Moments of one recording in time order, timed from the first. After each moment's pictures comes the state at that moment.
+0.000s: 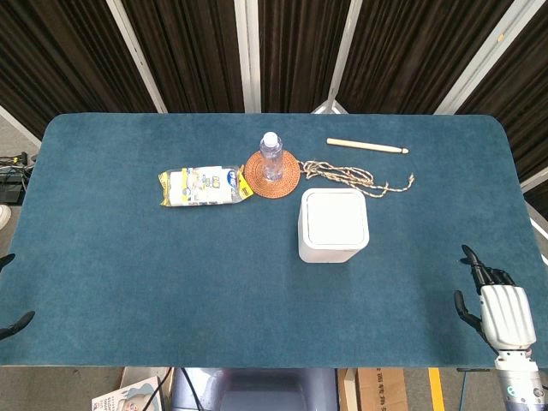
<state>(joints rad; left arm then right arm) 0.04 -1.06 -0.03 -1.64 1.61 1.69 -0.06 0.07 -1.18 0.07 -1.64 -1.56 1.53 -0.03</state>
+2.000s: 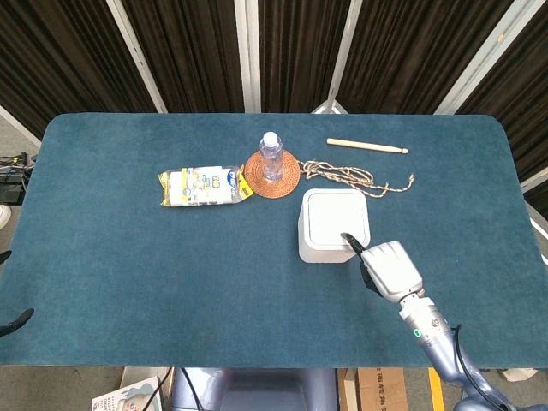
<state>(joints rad) 0.04 -1.06 -0.04 -1.63 1.60 1.69 -0.08 0.53 -1.12 0.15 -2.05 -1.12 1.06 -0.60</state>
